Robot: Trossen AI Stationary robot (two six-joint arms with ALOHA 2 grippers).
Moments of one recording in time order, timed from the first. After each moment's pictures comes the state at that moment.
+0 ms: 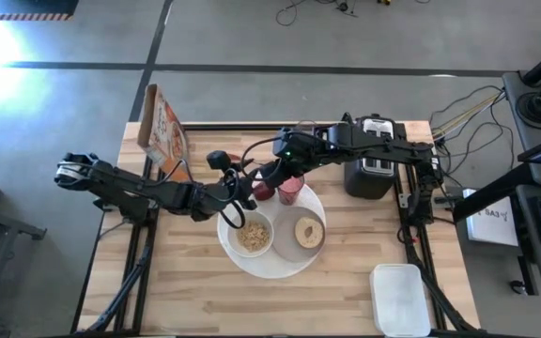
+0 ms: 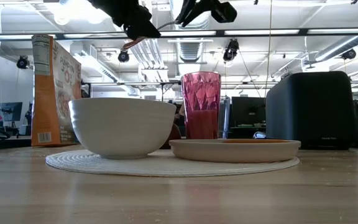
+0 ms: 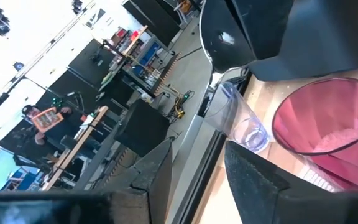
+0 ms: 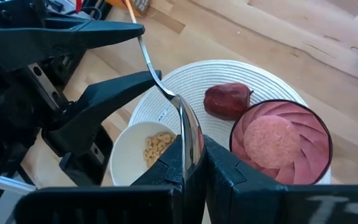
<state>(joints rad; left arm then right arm) -0.19 1.37 0.92 0.15 -1.02 0.49 -0.08 1.87 2.12 -1.17 0.08 0.89</state>
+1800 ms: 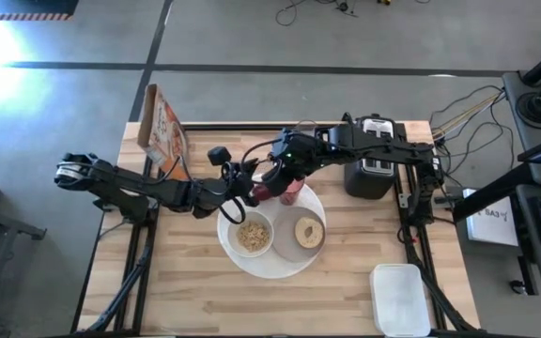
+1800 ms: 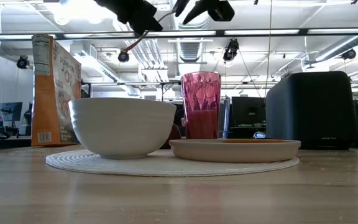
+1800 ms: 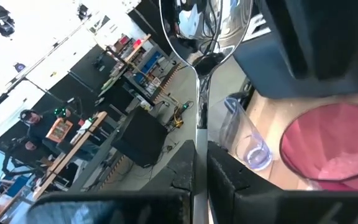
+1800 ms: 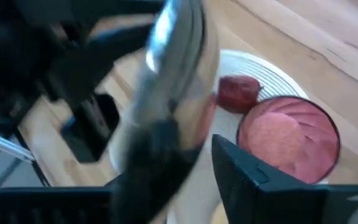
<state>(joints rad) -0.15 1.37 0.92 0.24 -0.98 0.52 -0.06 1.87 2.11 -1.17 0.01 0.77</state>
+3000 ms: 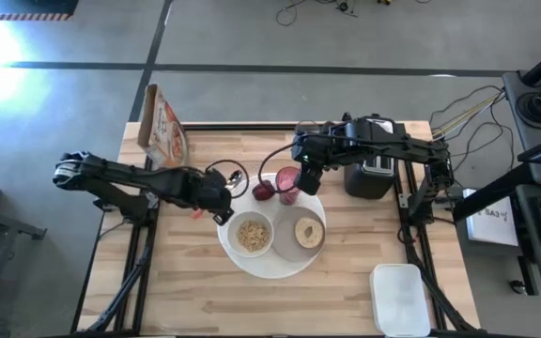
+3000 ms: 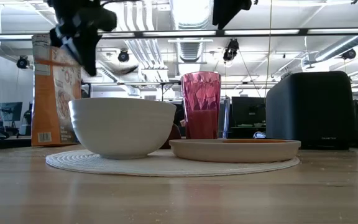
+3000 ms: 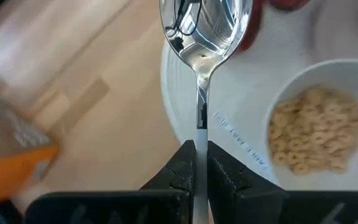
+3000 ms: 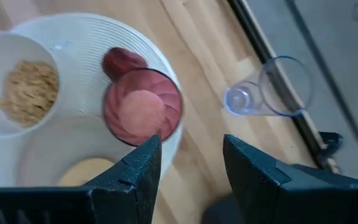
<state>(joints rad) -0.13 1.36 1.14 -1.10 -0.38 -0.86 -0.06 1.79 2.11 -1.47 0.30 0.34</state>
